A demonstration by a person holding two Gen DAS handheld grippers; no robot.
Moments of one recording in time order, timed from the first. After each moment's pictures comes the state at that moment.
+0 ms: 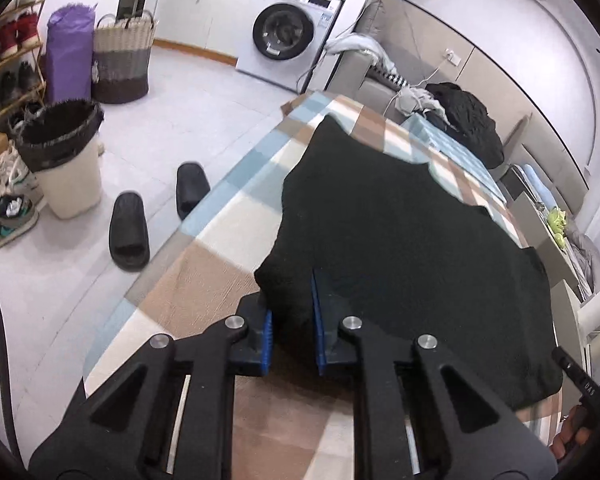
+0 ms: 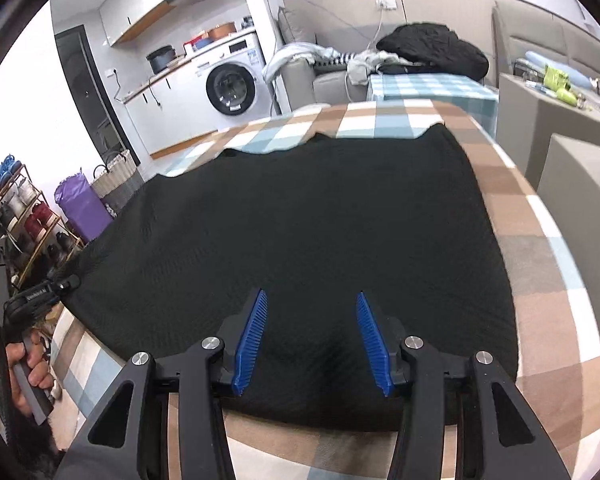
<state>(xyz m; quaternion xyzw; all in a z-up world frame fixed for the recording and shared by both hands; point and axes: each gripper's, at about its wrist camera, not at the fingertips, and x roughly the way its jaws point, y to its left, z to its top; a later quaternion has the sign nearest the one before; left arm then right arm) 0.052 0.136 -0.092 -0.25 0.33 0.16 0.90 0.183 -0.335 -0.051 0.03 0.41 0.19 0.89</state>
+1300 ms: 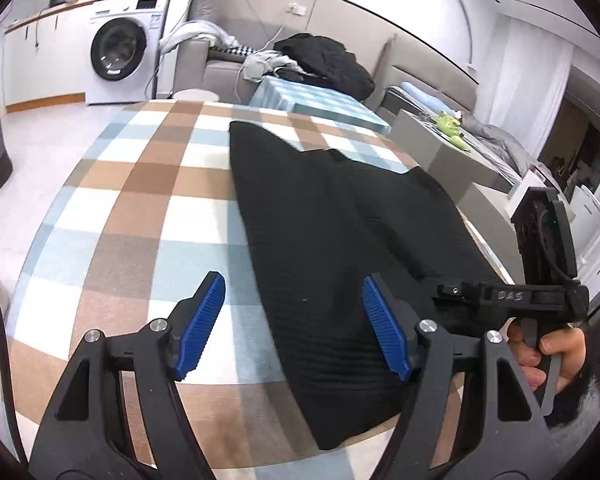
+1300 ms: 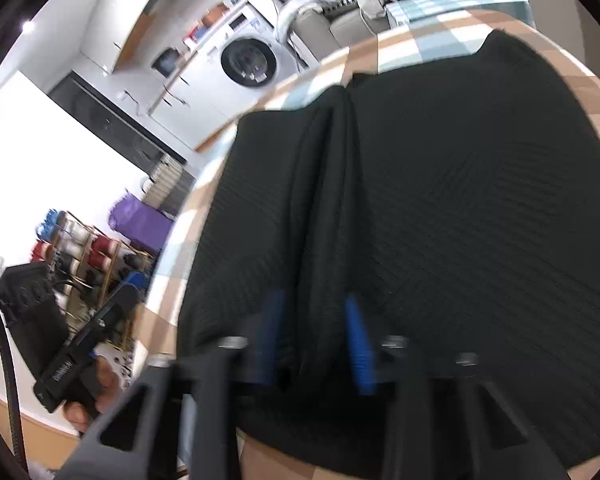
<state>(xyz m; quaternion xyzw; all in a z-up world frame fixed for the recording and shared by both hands) 0.111 0.052 -0.047 -0.13 0.35 -0.08 0.92 0.228 -0.297 -0.085 0.16 0.51 0.26 0.81</state>
